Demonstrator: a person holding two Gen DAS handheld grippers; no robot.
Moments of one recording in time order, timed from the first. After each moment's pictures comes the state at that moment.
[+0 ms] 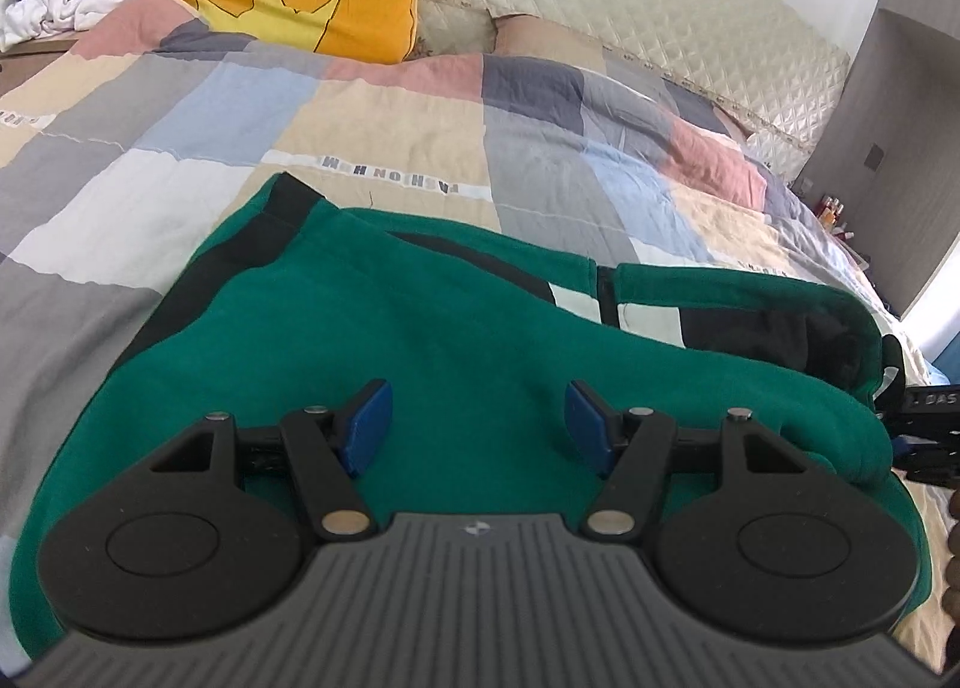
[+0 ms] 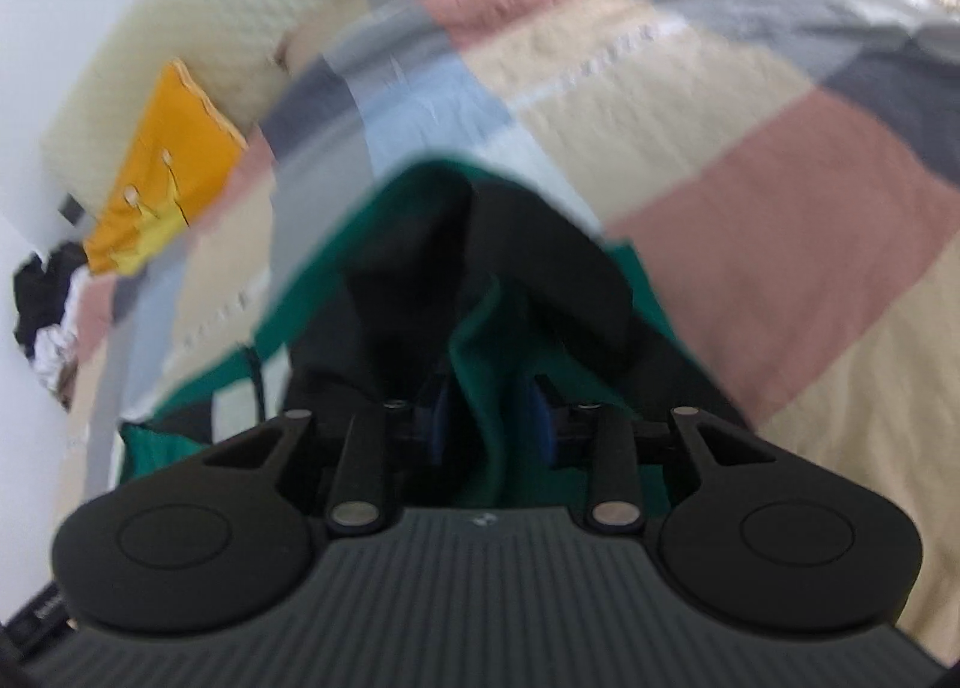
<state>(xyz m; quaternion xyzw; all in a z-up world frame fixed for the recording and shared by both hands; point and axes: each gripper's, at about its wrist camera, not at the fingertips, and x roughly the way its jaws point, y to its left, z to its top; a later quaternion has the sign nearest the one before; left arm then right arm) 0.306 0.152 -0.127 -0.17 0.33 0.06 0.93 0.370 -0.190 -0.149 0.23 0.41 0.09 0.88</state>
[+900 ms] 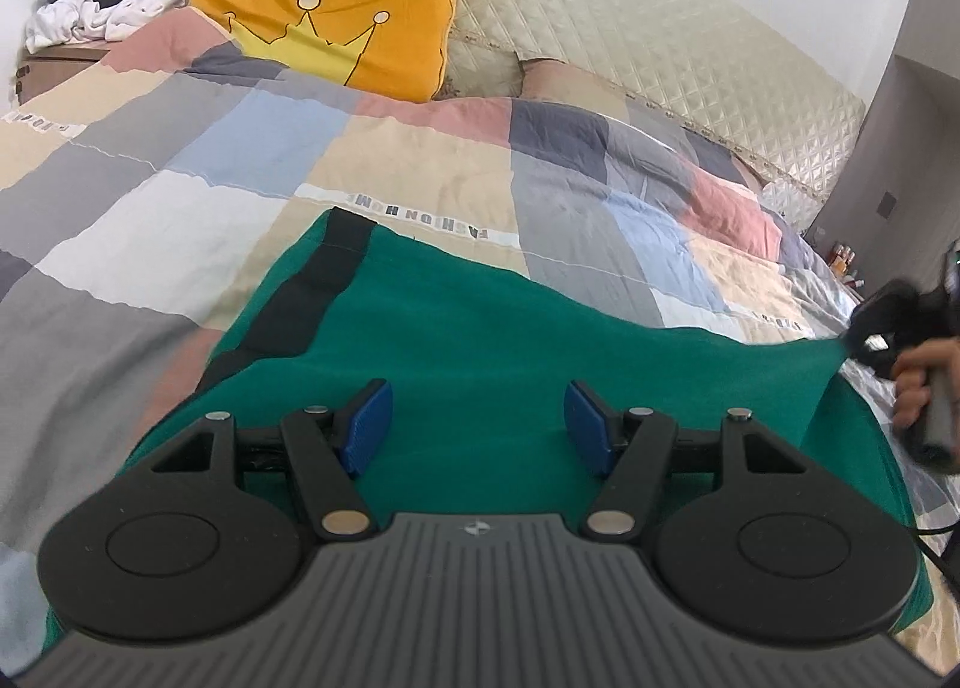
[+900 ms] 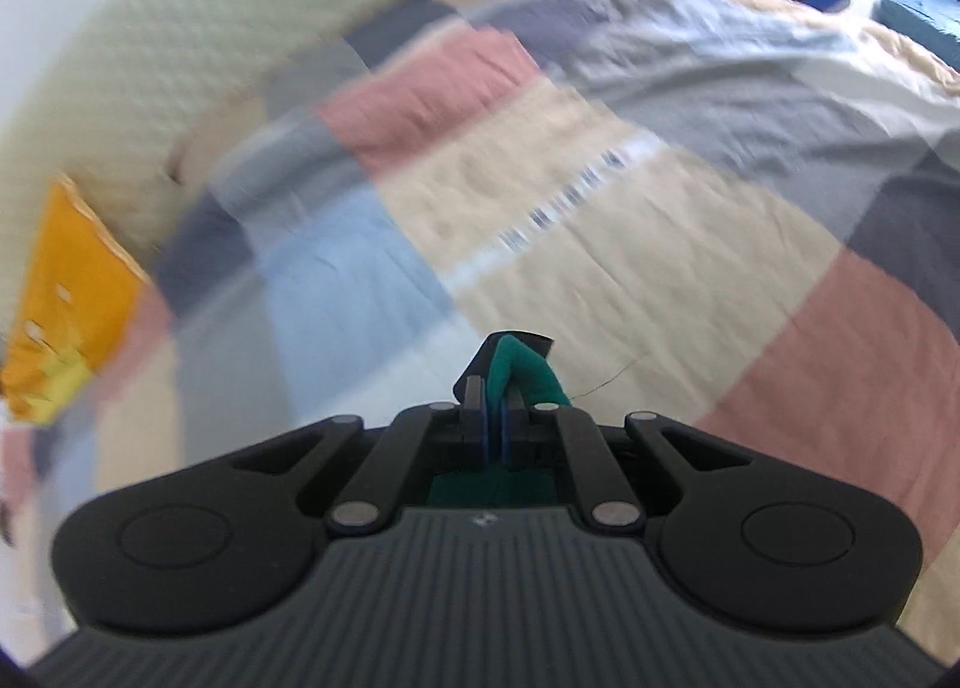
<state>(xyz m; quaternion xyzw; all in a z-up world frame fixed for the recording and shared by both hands) 0.299 0.173 -0.120 -0.18 0.29 0.09 0.94 0.525 -0.202 -0.137 0.22 0.37 -0.03 0.90</state>
